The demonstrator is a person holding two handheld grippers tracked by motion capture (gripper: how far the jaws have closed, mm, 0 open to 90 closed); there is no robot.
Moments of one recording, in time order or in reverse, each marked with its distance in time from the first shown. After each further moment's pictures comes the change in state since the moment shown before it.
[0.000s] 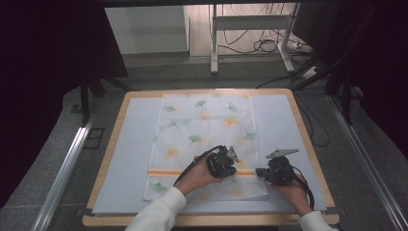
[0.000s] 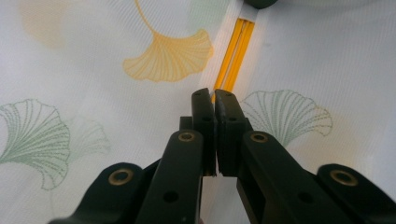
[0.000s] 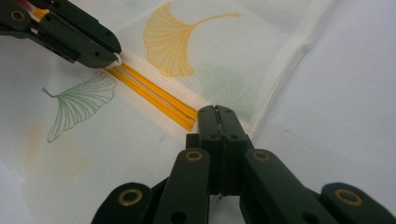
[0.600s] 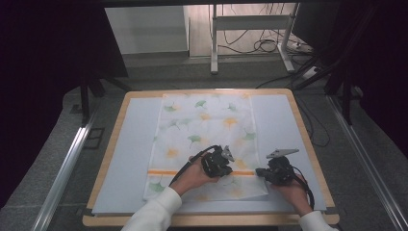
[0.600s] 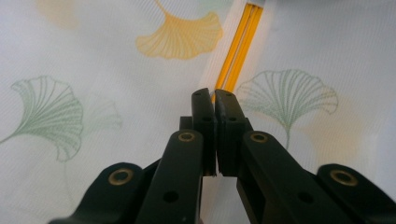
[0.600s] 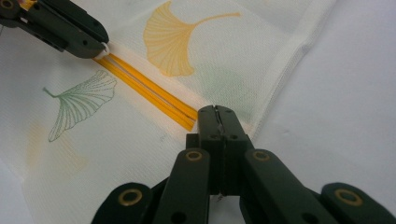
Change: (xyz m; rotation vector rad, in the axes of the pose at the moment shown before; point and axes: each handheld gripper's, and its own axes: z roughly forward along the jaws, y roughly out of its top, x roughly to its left) left arm 0.005 -0.012 -0.008 -0.003 0.004 -0.017; right arm 0.000 0.000 0.000 0.000 0.001 -0.002
